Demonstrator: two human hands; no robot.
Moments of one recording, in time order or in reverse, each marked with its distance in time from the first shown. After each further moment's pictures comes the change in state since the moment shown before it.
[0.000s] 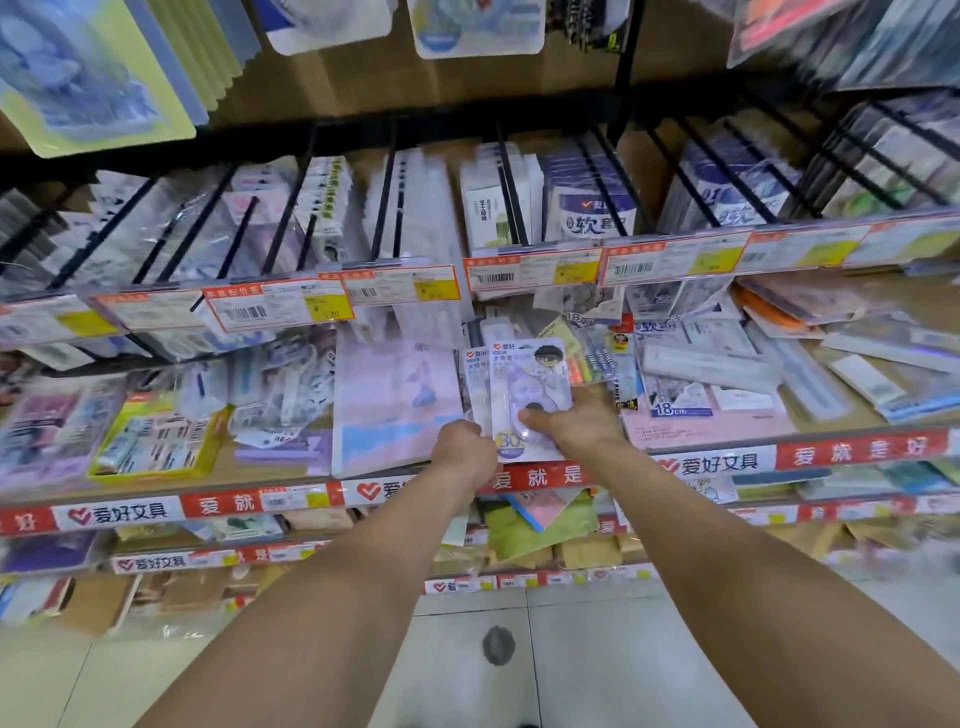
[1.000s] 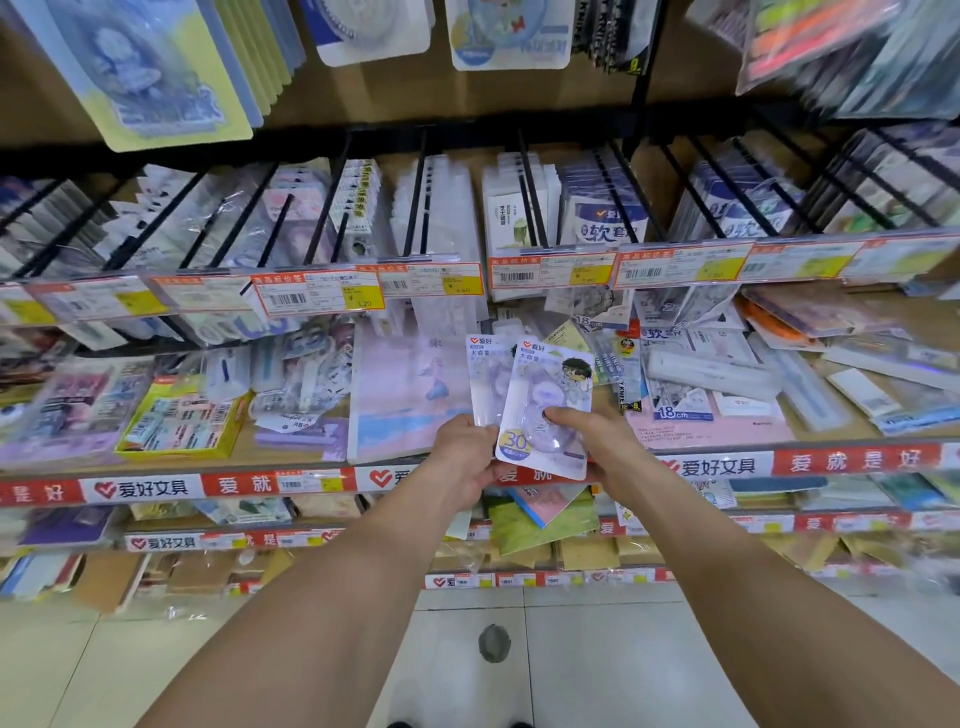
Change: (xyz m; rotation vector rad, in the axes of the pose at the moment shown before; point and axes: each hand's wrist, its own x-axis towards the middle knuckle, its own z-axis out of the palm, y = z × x) left_hand -0.052 0.016 -0.019 -0.519 -0.145 -0.082; right_hand -0.018 0.016 -0.012 0.529 -0.151 0.061
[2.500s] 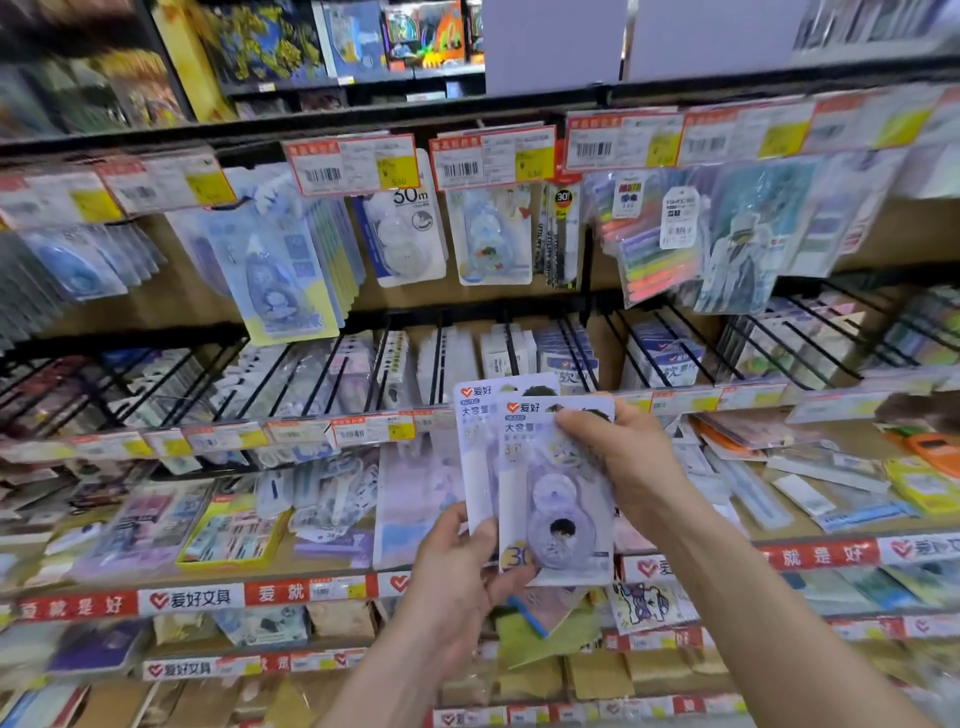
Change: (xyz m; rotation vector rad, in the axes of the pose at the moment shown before) left_hand -0.197 0.032 -0.016 -0.235 -0.151 0.319; right_hand -0.176 -0.163 -0.004 0.163 -0.173 -0.513
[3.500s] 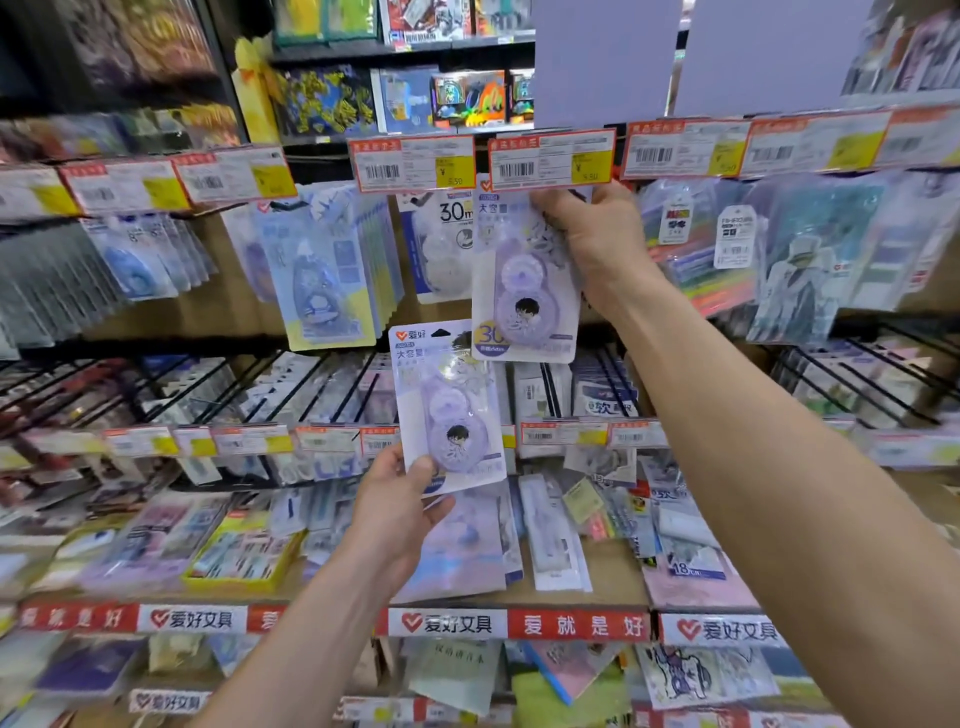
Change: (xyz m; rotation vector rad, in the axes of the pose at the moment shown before) left_hand 0.065 0.064 -0.050 0.058 0.177 0.303; right_hand 0.137 -0.120 0.097 -0.071 -0.050 -0.547
